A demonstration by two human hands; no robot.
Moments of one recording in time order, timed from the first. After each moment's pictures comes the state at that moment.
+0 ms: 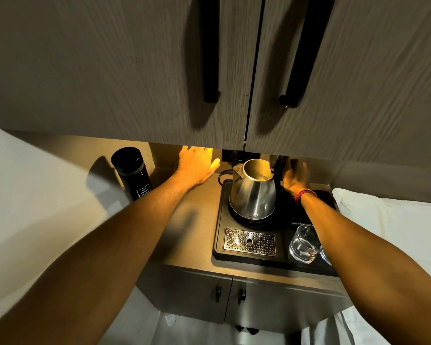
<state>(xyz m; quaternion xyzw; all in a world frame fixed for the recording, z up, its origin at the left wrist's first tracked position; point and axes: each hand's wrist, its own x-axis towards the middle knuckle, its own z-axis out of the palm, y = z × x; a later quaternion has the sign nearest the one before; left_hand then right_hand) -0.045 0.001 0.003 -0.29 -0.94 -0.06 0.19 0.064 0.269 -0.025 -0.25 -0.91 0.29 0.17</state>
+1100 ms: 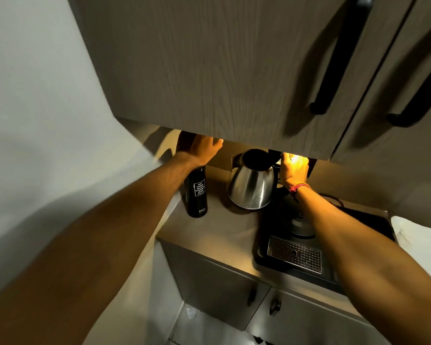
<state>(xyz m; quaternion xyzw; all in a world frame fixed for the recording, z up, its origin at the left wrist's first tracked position) -0.032 -0.134 0.084 -0.19 -0.95 -0.17 0.19 0.018 0.120 0.028 -0.16 -0.89 0.41 0.13</state>
